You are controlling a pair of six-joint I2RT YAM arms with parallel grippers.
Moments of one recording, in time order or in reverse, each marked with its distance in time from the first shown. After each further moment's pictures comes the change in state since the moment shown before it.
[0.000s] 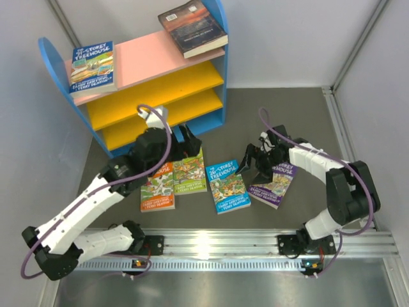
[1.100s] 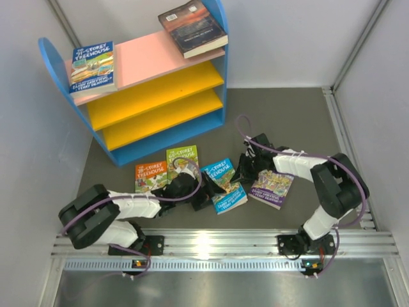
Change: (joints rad) left arm -0.101 0.357 -0.898 1.005 0.466 -0.660; right arm 0.188 0.139 -0.047 0.285 0.177 -0.008
